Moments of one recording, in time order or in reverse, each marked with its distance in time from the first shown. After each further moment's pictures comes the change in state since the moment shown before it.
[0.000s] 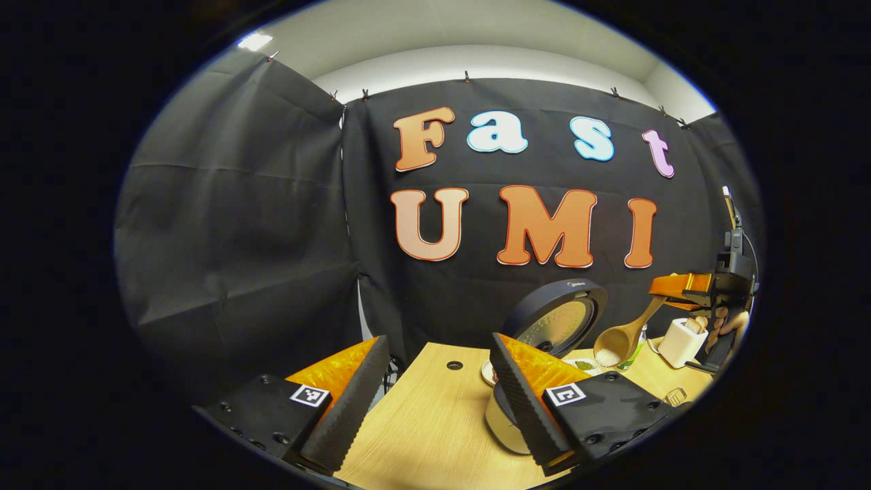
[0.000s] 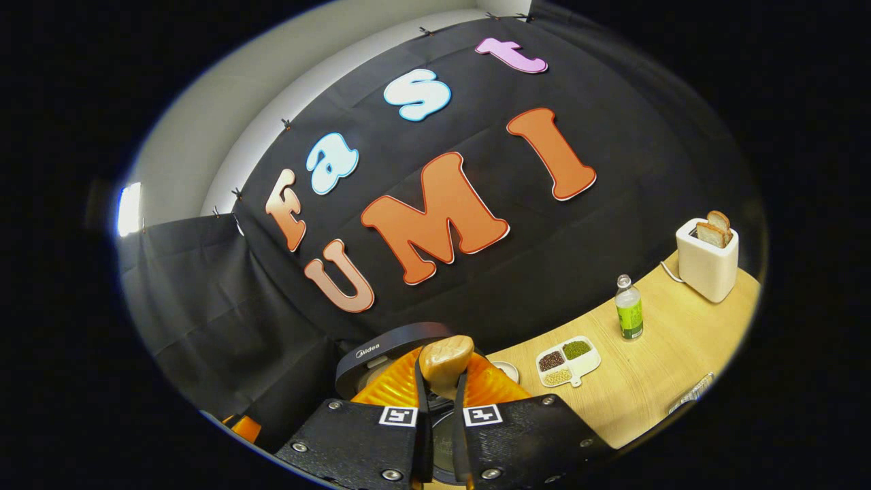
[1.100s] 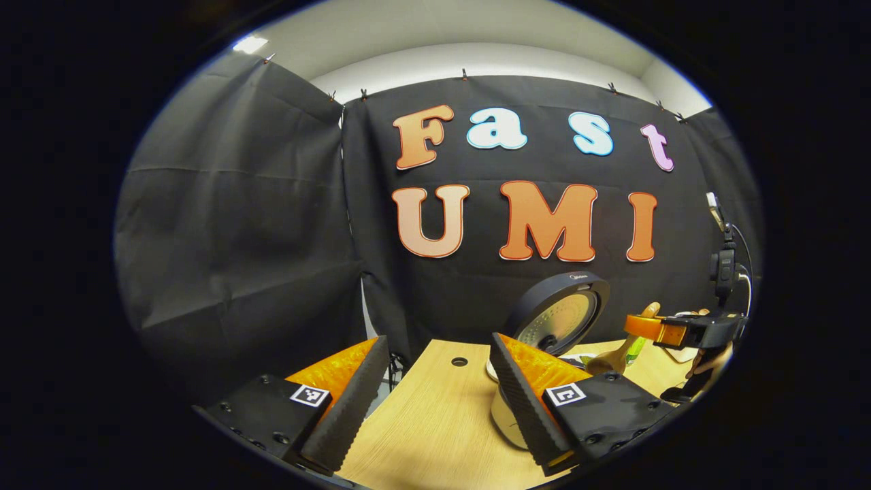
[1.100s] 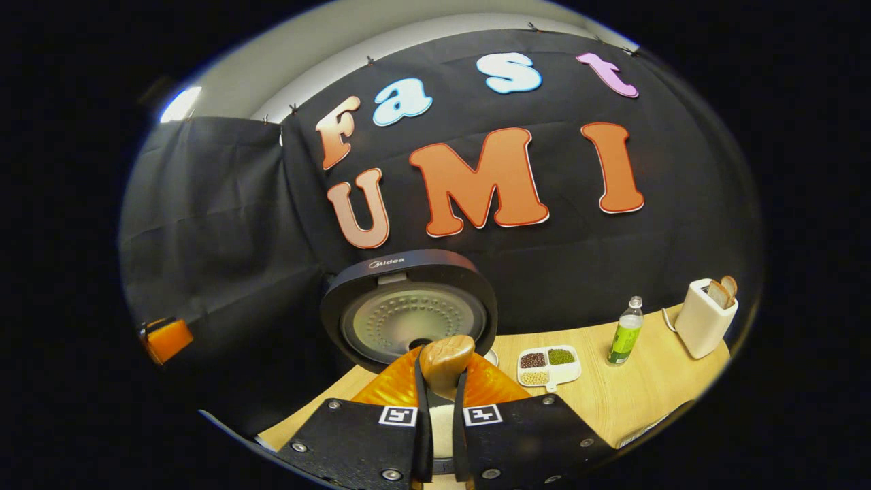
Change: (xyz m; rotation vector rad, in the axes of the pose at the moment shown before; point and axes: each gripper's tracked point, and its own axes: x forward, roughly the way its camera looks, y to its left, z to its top) left arm -0.006 0.001 -0.004 0.023 0.010 0.010; right arm 0.001 0.017 -0.083 -0.395 0.094 0.055
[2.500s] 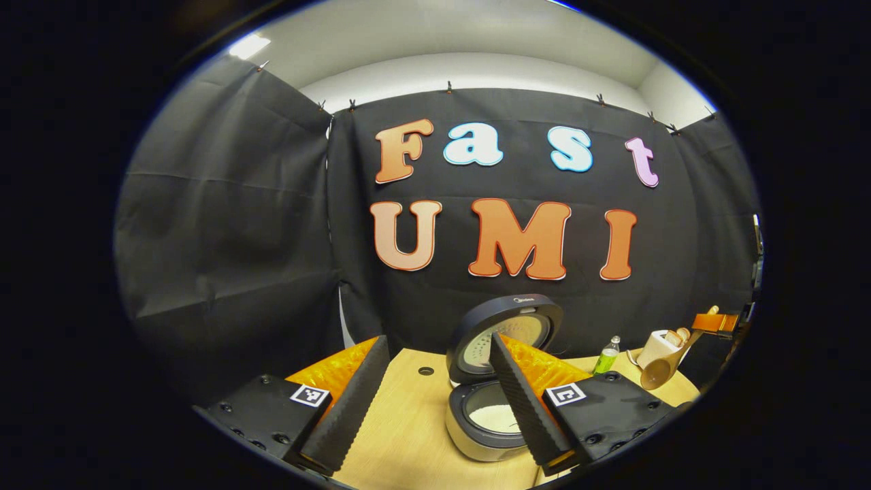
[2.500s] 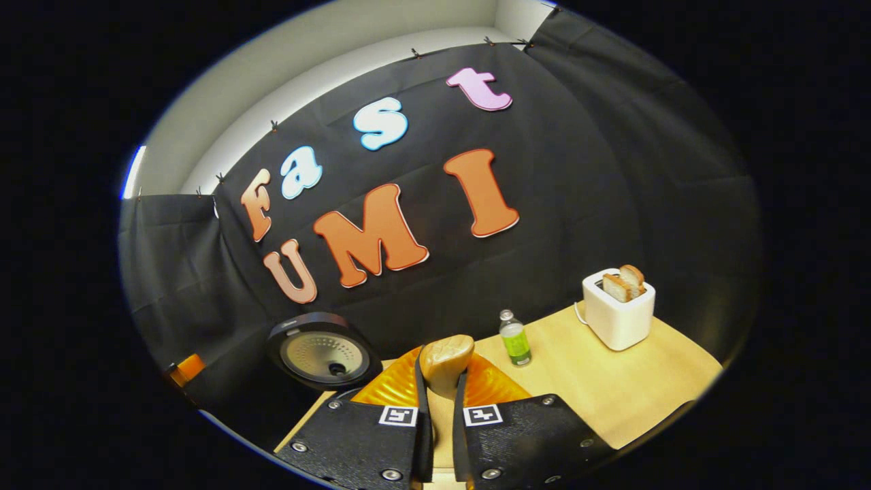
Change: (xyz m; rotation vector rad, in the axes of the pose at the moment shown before) left arm -0.032 -0.095 0.032 -0.037 -0.055 -0.051; right arm -0.157 -0.220 0.038 0.263 -0.095 -0.251
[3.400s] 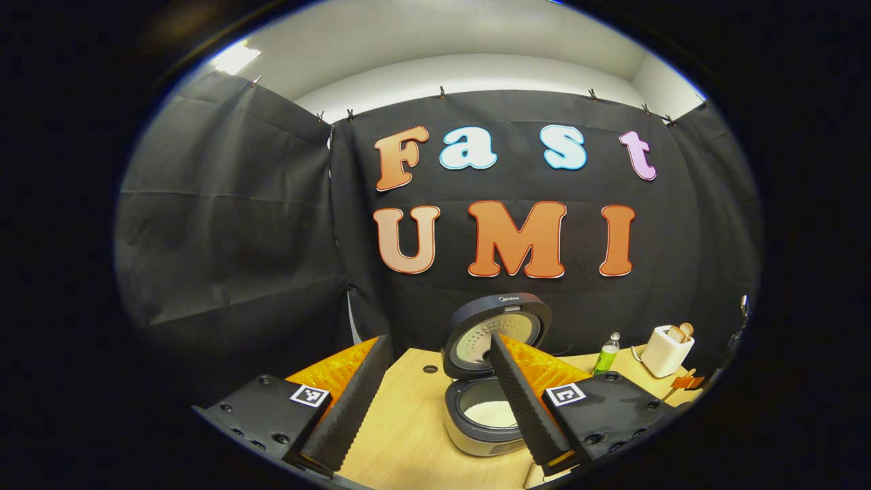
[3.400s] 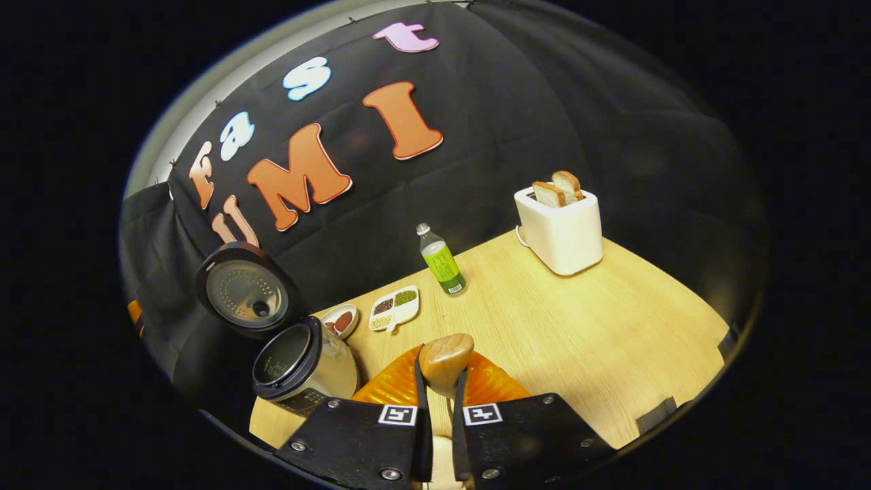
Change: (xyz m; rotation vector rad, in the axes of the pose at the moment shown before) left arm -0.032 -0.016 0.006 0.049 0.000 0.069; right arm 0.006 -0.121 -0.139 0.104 0.247 -0.145
